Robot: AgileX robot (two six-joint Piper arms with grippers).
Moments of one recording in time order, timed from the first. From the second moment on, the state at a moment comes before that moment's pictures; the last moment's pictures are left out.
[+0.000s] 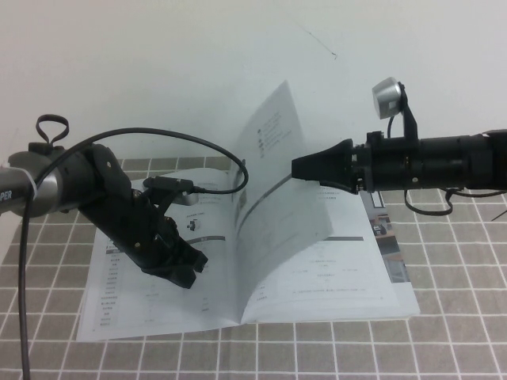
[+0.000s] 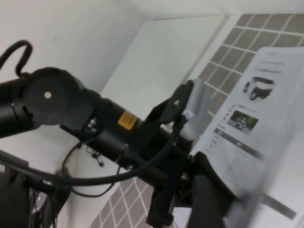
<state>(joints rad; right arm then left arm) 0.19 2.16 -1.41 1.63 1.18 -1.33 -0.23 2.02 -1.32 -0.50 0.82 0.54</state>
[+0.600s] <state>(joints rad) 0.28 2.16 -1.41 1.69 1.22 -1.44 -0.23 2.03 -1.32 -0.51 0.82 0.54</state>
